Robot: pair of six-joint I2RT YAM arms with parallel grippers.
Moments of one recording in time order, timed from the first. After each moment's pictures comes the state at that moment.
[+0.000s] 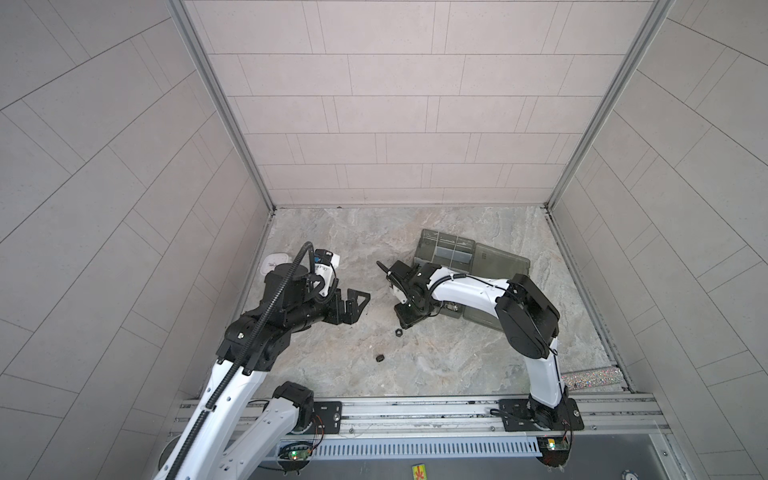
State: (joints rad) left arm -0.35 0.74 1.00 -0.87 0.38 -0.32; right arm 0.83 2.02 1.49 -0.88 -0.14 0.34
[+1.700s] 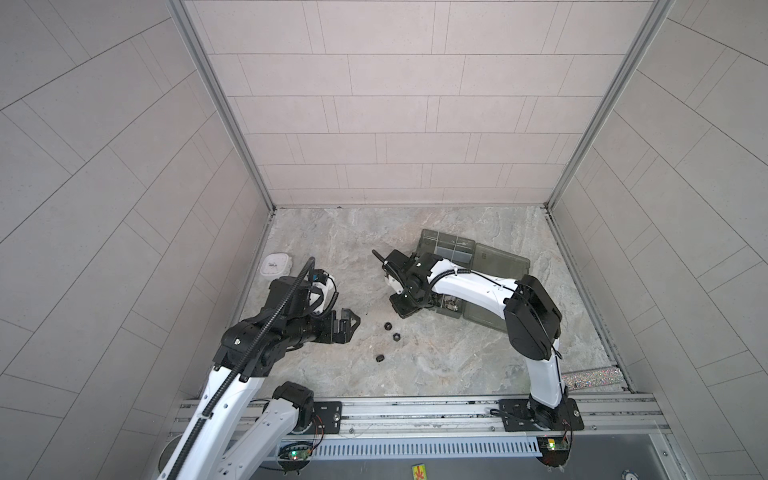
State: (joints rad) left arm -0.35 0.72 0.98 -1.14 0.31 -0.32; right arm 0.84 2.01 1.63 -0.98 -0.13 0.33
